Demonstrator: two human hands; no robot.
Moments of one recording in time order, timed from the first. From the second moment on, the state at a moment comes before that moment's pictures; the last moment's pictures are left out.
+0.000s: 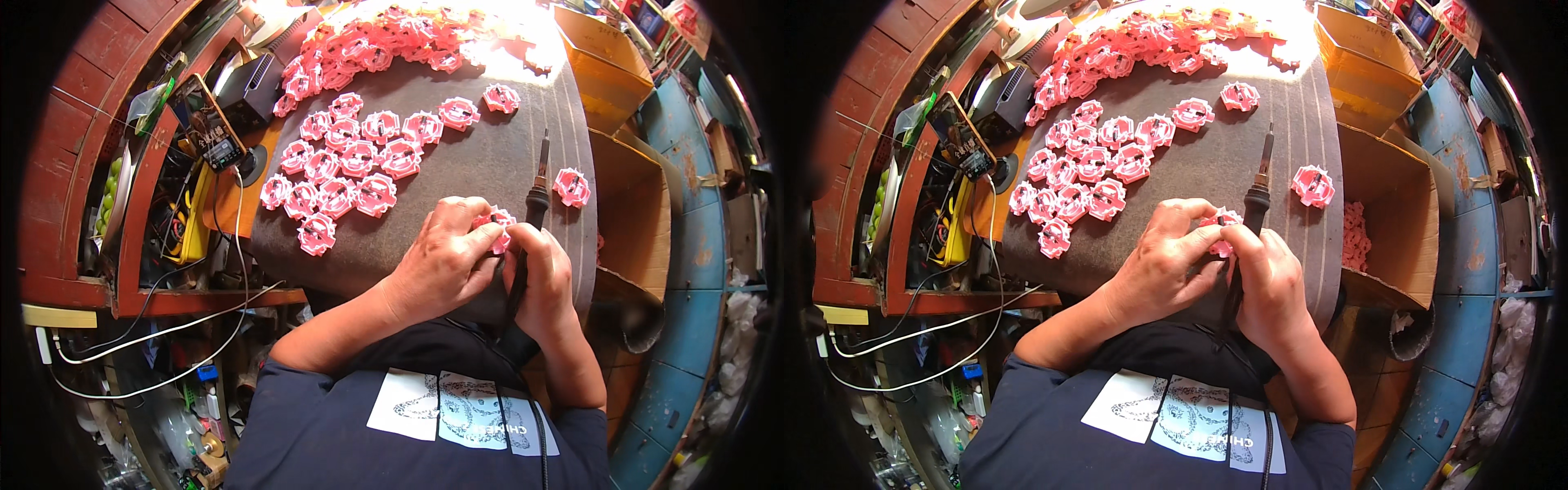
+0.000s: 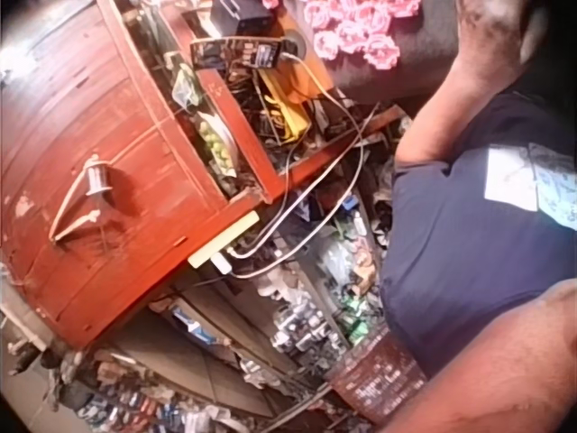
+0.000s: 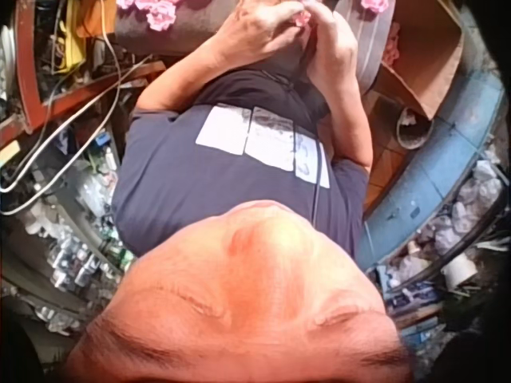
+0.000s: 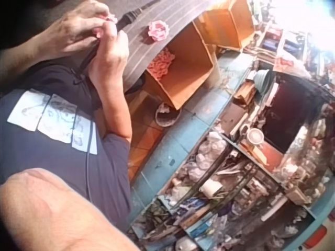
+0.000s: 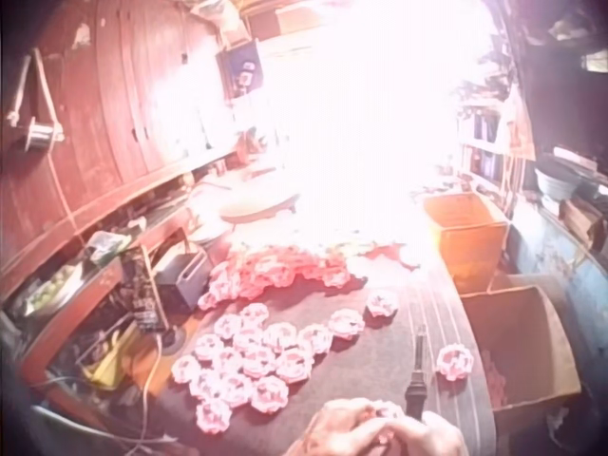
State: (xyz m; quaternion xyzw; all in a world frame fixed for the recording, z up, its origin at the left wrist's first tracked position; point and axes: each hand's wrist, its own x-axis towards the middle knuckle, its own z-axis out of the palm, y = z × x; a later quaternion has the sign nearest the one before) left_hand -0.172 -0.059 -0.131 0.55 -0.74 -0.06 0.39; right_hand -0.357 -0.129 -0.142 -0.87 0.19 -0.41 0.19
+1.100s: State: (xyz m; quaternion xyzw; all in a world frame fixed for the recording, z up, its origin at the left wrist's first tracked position) left_hand -0.184 -0.061 -0.143 0.56 -0.66 -0.12 0.48; right_hand -0.357 -0.119 -0.144 -0.86 0.16 -0.46 0.16
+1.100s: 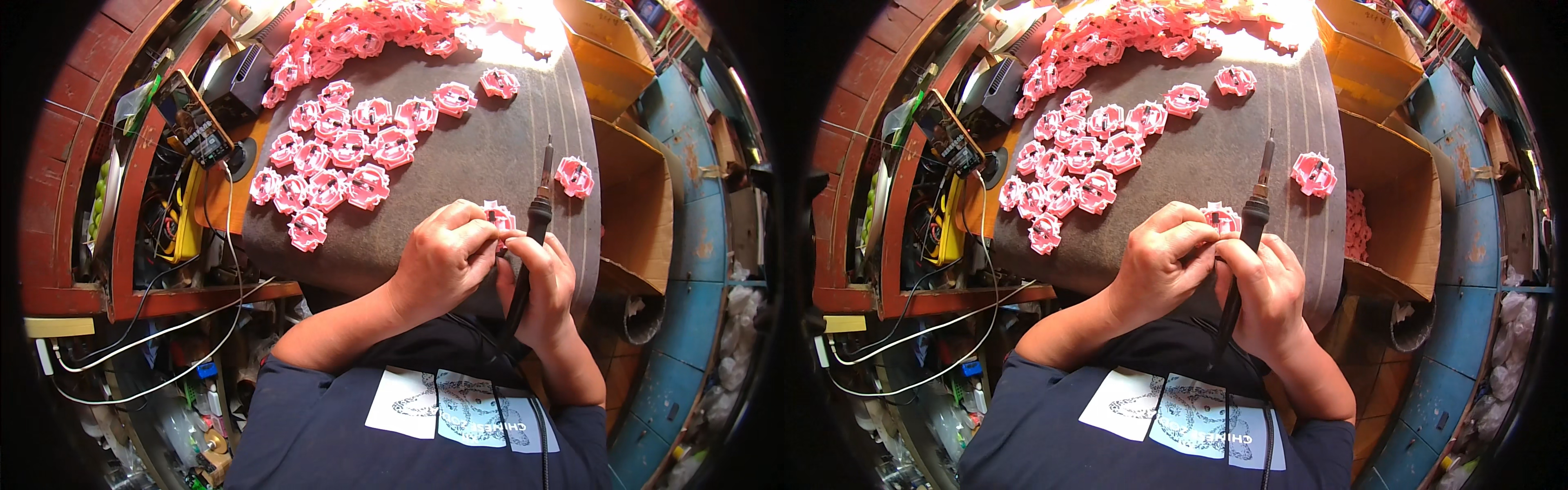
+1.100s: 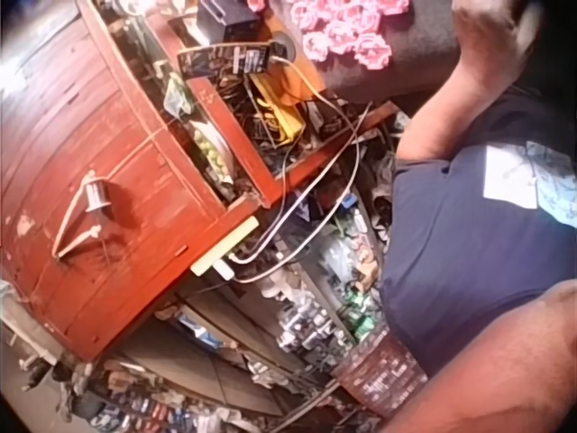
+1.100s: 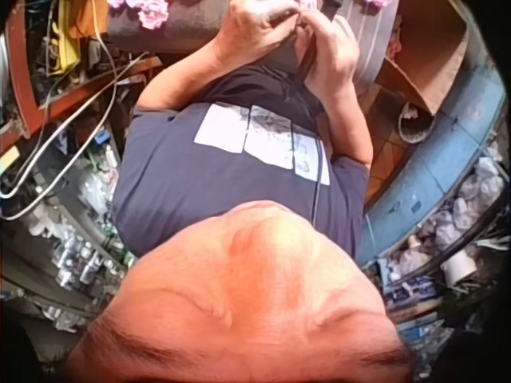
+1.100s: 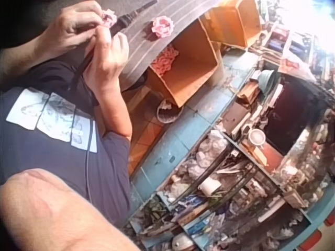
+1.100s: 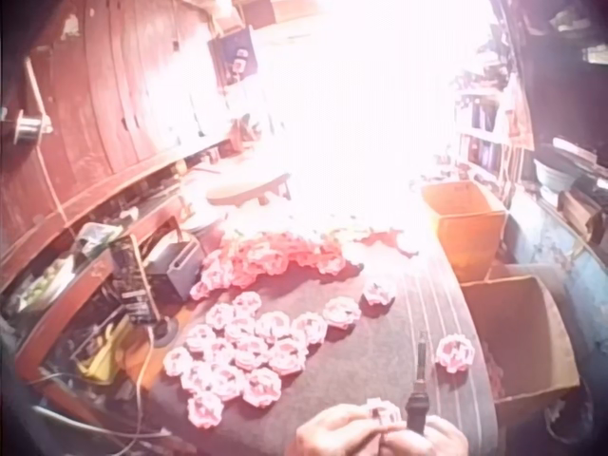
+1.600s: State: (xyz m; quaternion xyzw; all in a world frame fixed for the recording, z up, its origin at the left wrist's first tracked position) left_hand -0.187 -0.061 -0.141 0.56 -0.67 -0.10 0.47; right_hand -0.410 -0.107 -0.151 -0.80 0.16 -0.53 0.23
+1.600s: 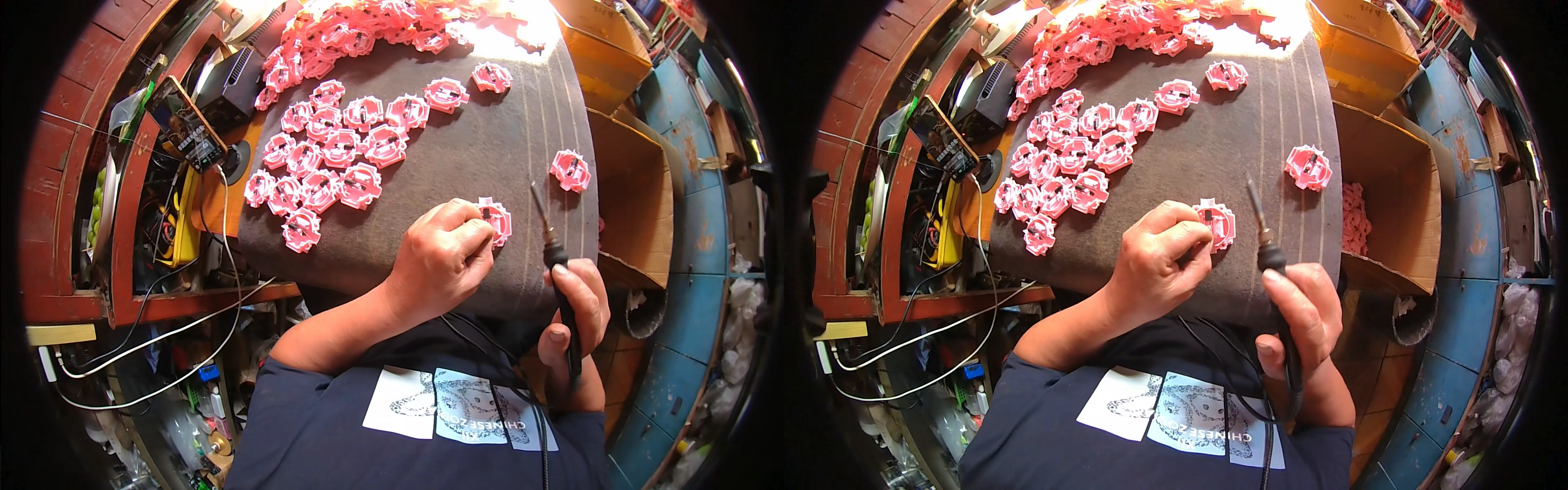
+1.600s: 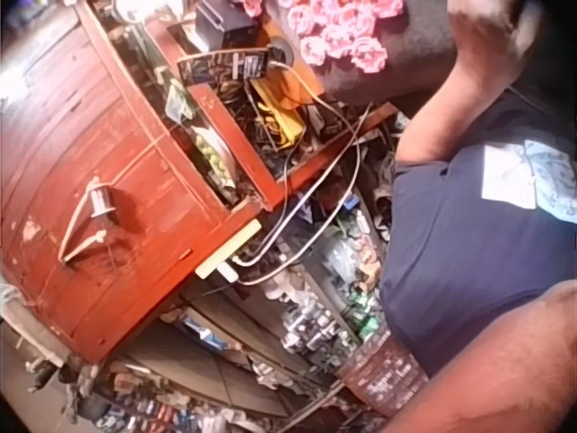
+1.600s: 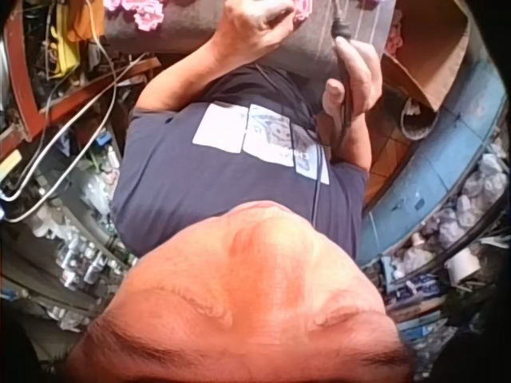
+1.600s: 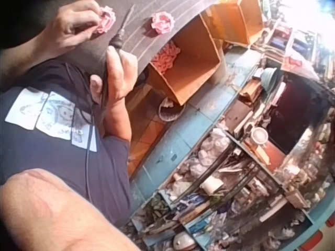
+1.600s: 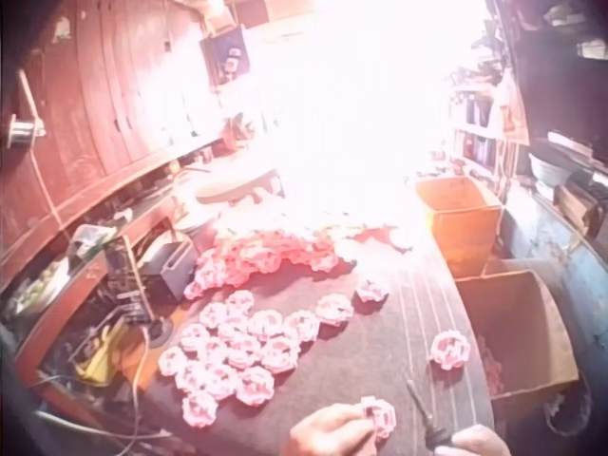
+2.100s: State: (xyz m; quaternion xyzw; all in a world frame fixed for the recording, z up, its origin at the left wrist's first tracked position) left_hand -0.188 -0.062 -0.142 0.56 -0.69 -0.07 0.46; right_hand -0.409 -0.100 -0.154 -0.82 0.11 -0.53 0.21
